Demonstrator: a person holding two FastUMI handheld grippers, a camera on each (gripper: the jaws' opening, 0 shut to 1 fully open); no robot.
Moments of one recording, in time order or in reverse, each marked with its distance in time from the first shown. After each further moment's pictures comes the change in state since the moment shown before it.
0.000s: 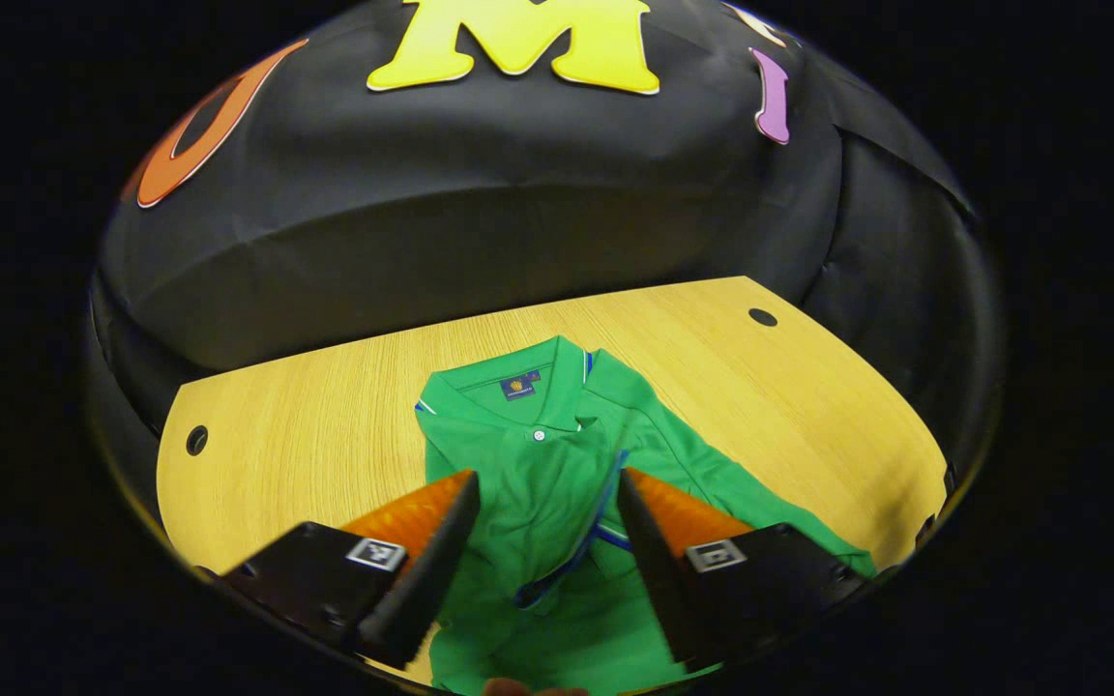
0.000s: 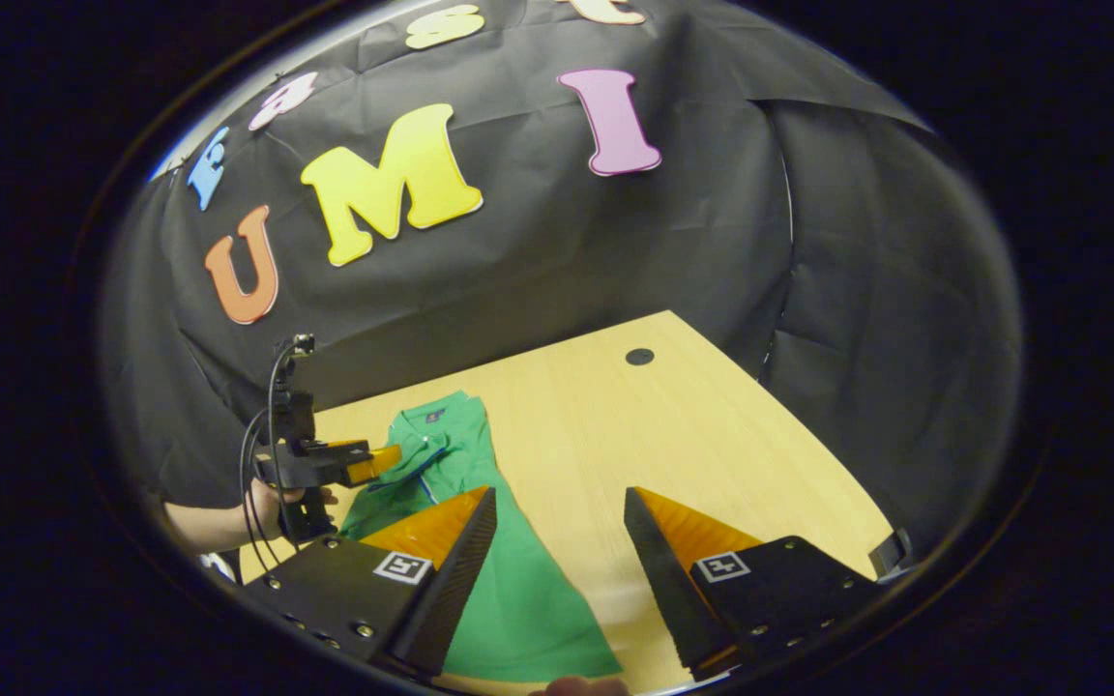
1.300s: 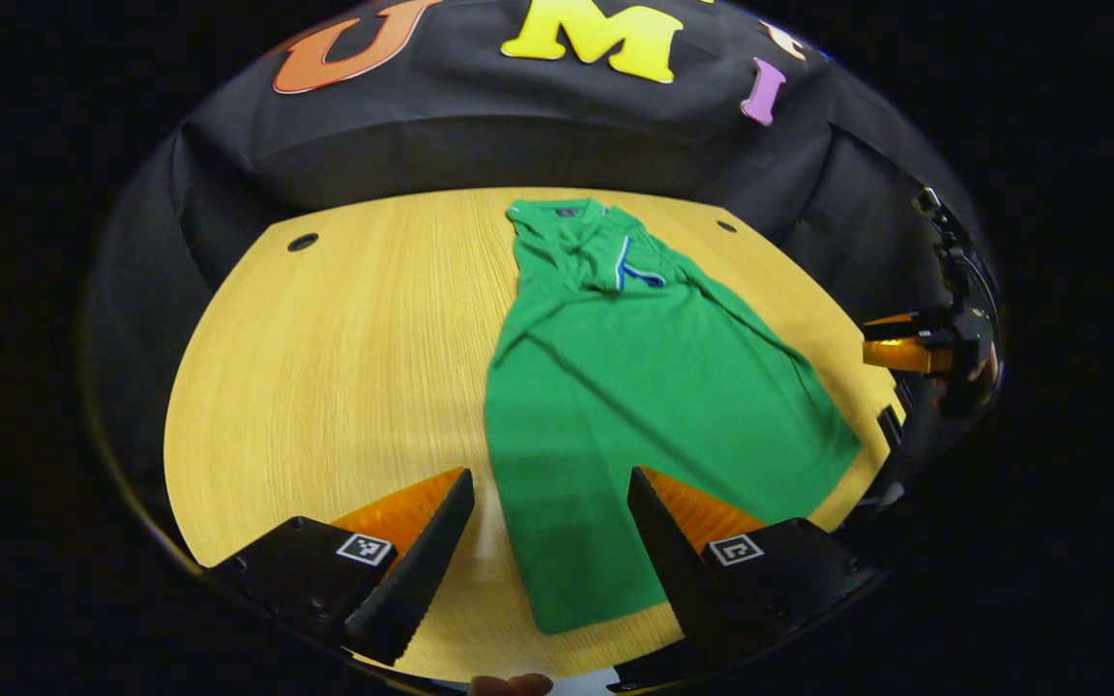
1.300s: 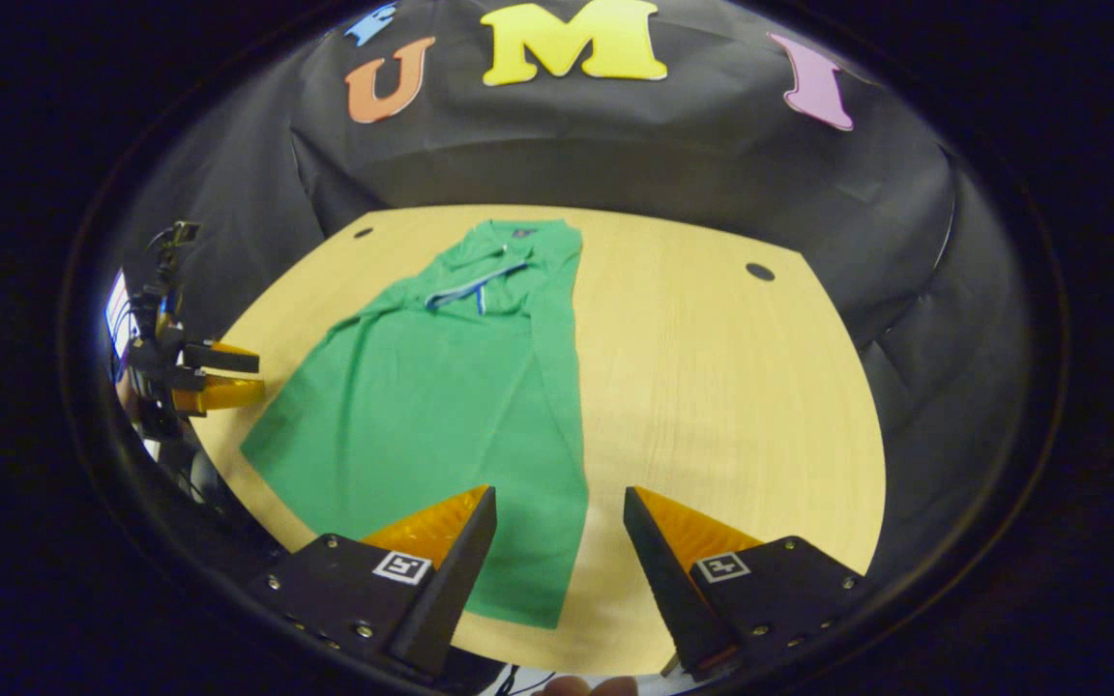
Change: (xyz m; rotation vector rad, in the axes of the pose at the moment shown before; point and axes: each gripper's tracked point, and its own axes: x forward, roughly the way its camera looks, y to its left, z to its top) left arm -0.233 -0.004 -0.235 -0.144 0.241 -0.083; right arm 0.002 -0.007 -0.166 -0.479 0.407 0.165
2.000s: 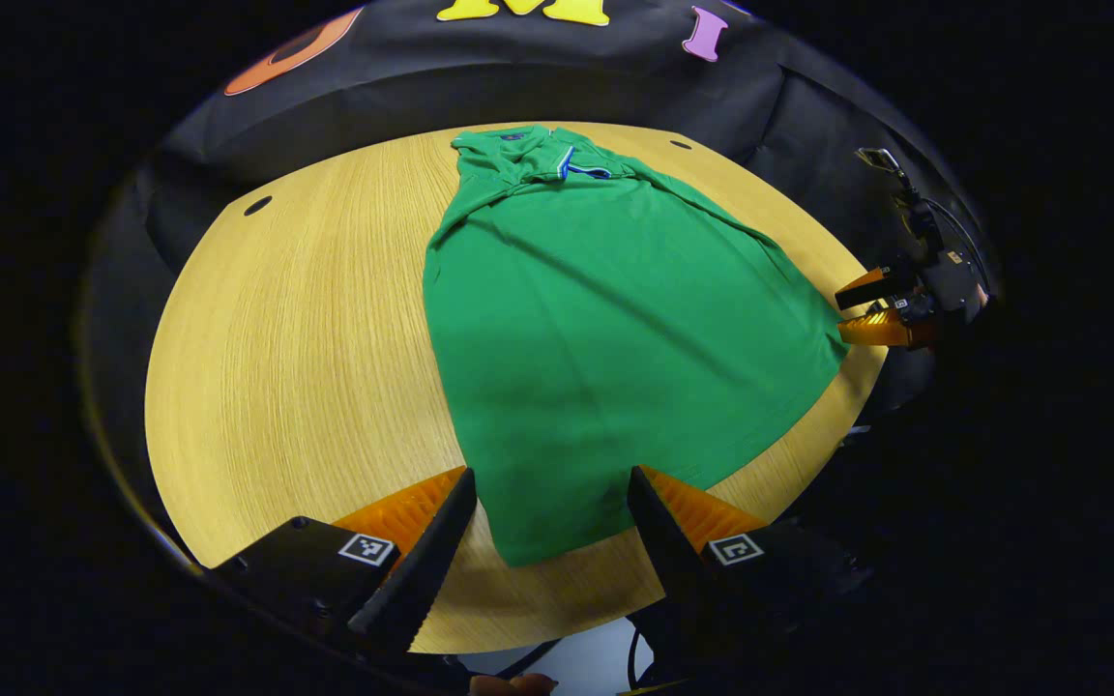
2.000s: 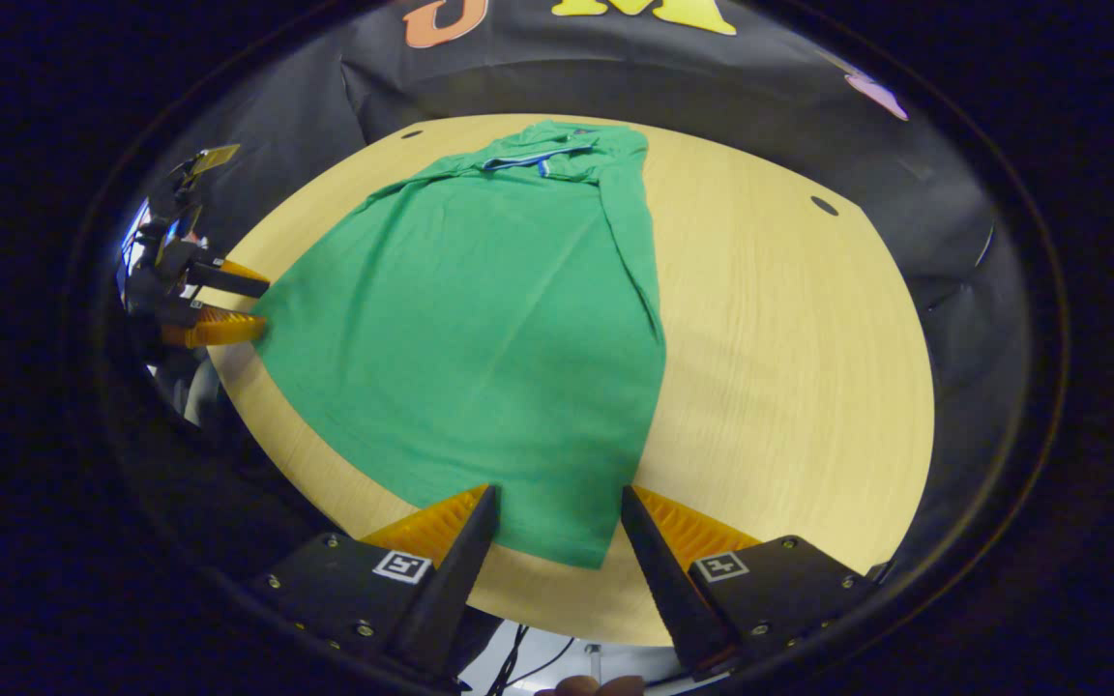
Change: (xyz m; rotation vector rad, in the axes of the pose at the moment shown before) left arm -0.008 -0.005 -0.044 0.117 0.135 -0.012; right arm 0.021 0.028 -0.093 -0.147 0.192 0.048
